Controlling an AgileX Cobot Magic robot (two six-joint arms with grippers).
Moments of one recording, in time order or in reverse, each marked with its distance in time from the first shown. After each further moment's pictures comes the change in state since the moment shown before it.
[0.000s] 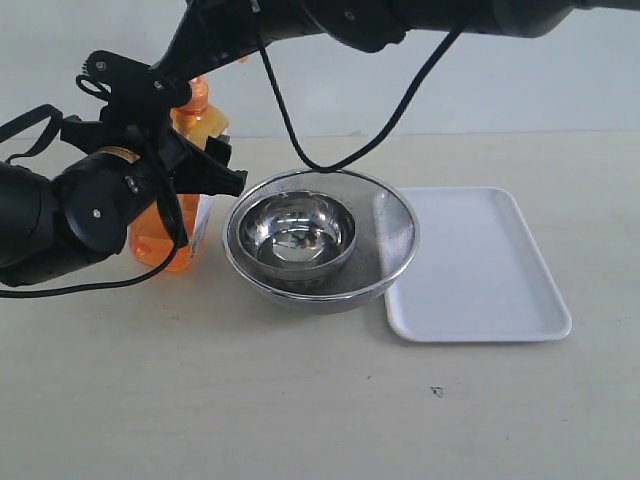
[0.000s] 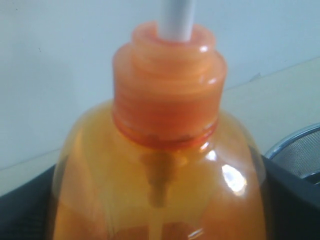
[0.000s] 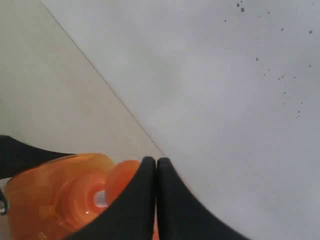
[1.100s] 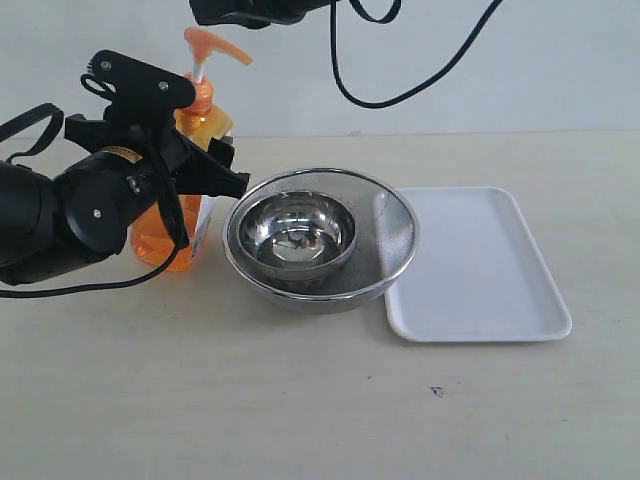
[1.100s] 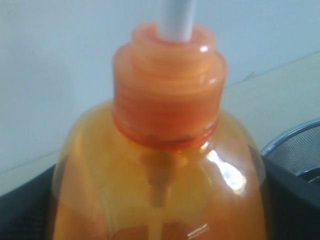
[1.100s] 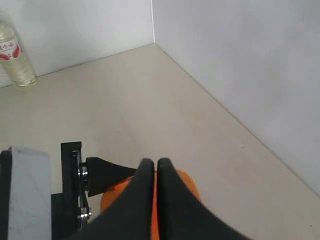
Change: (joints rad) left arm 0.000 0.000 -0.002 0.020 0.013 0.004; right arm -0.271 0.098 -0.200 1.667 0.496 -1.295
